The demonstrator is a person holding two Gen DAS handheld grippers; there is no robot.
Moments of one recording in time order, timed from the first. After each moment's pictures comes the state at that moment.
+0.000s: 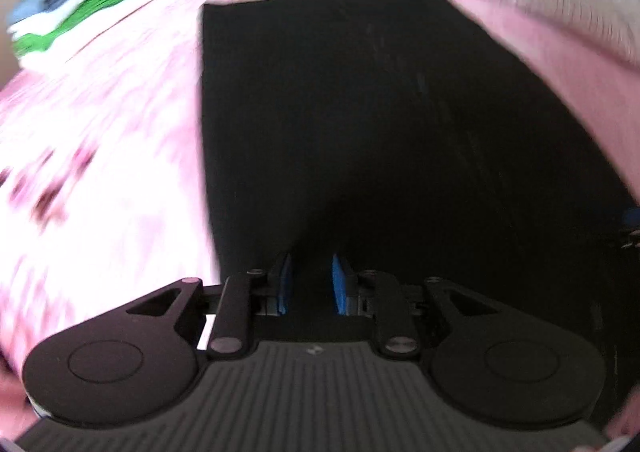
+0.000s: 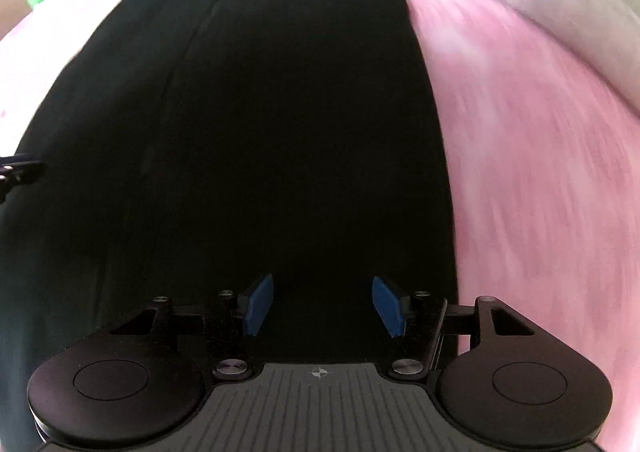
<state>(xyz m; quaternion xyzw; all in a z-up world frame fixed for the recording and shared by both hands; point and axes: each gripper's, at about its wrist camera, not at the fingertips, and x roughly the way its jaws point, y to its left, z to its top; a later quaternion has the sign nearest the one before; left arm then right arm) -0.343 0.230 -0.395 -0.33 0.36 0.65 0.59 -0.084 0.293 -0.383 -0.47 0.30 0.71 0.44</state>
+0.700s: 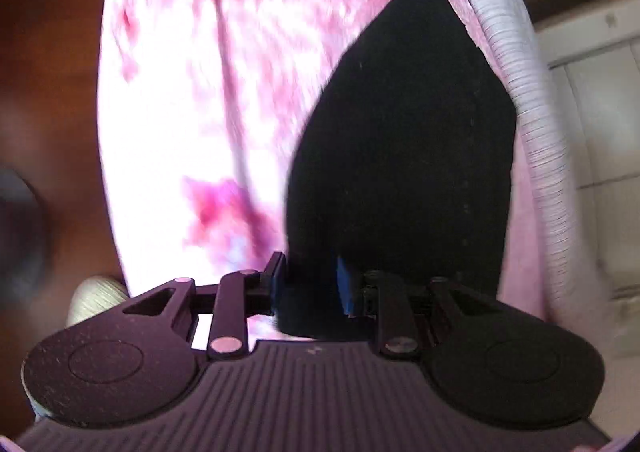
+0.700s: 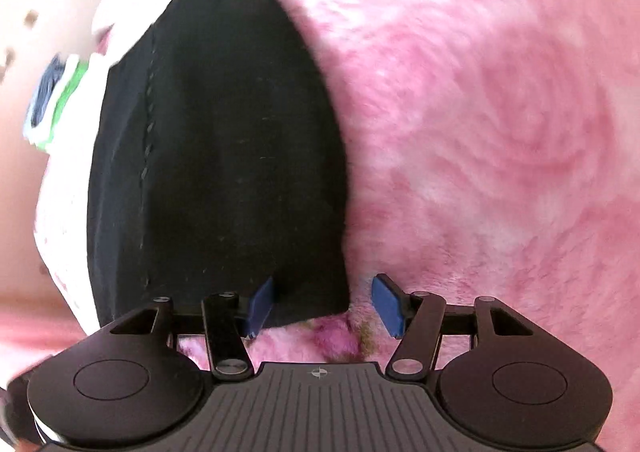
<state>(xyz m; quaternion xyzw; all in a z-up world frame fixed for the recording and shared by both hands) -0.396 0.071 -0.417 -0.66 -0.04 0.62 0.42 0.067 0.198 -0.387 -0.26 0.59 0.64 0.43</state>
